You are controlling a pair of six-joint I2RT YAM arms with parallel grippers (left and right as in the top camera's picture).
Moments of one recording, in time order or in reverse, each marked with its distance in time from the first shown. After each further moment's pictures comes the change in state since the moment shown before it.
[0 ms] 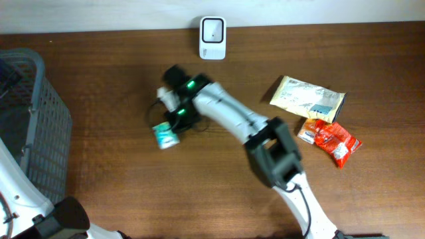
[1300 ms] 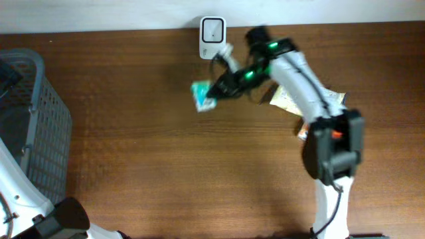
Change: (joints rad) left arm 0.000 0.000 0.000 -0.001 0.000 0.000; right arm -0.397 -0.269 -0.175 -0.053 -0.614 -0.213
